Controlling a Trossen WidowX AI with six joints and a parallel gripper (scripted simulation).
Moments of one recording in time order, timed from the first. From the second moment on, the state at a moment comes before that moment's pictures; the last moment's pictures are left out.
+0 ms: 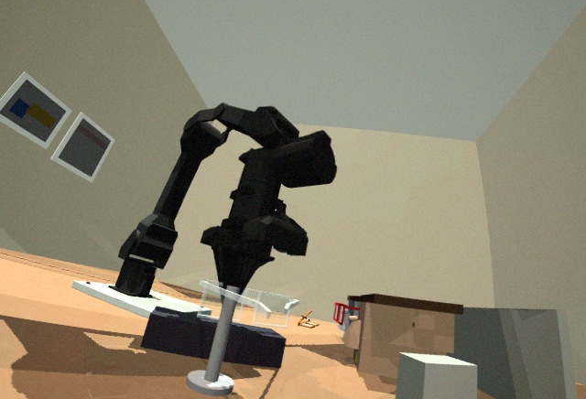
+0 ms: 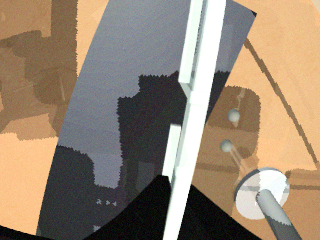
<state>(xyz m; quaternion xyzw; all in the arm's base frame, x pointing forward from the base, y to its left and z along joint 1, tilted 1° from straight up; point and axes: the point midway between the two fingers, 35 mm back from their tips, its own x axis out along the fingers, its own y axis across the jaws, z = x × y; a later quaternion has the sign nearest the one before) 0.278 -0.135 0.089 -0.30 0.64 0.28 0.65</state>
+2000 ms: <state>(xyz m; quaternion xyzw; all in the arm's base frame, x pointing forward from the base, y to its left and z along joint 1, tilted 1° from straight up) 0.284 -0.148 0.156 -0.15 0.68 0.13 0.70</state>
